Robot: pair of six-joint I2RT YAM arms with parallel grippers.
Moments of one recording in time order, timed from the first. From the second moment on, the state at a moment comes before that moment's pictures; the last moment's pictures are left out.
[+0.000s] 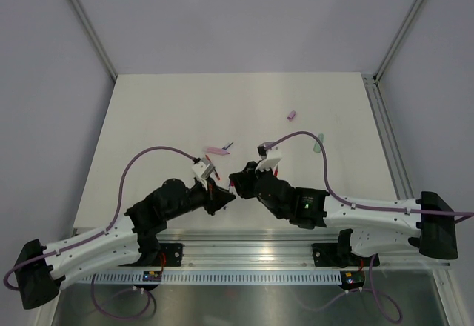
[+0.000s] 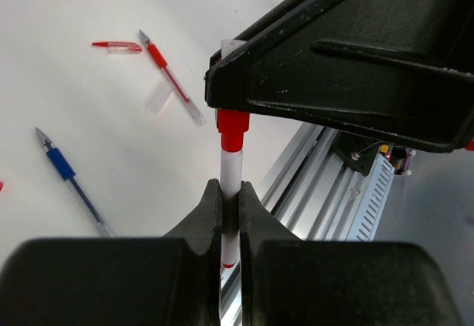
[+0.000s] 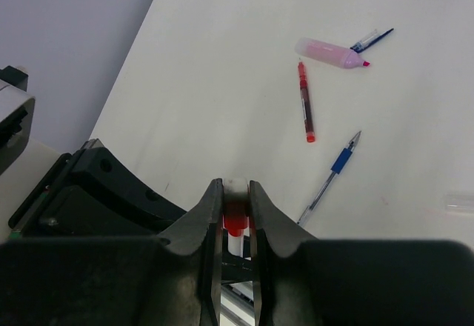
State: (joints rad) left arm -0.98 0.68 0.35 0.11 0.08 -0.47; right arm 1.30 1.17 0.80 0.02 0.61 0.80
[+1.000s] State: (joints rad) left arm -0.86 0.73 0.36 0.04 0.27 -0.52; right arm 1.35 1.22 0.71 0.11 0.69 0.94
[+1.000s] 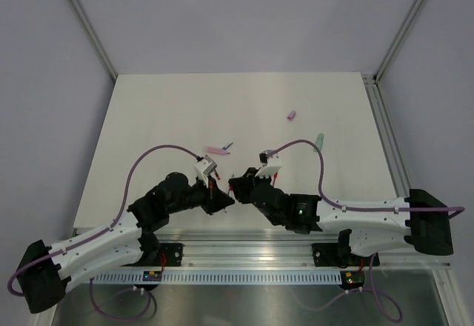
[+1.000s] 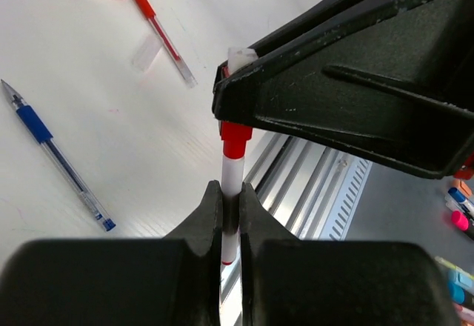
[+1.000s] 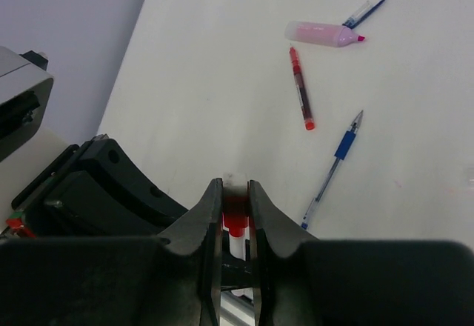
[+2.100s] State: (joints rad) left arm -0.84 0.75 0.47 -0.26 0.16 -0.51; right arm 1.37 1.45 0.87 0.04 0.78 1.06
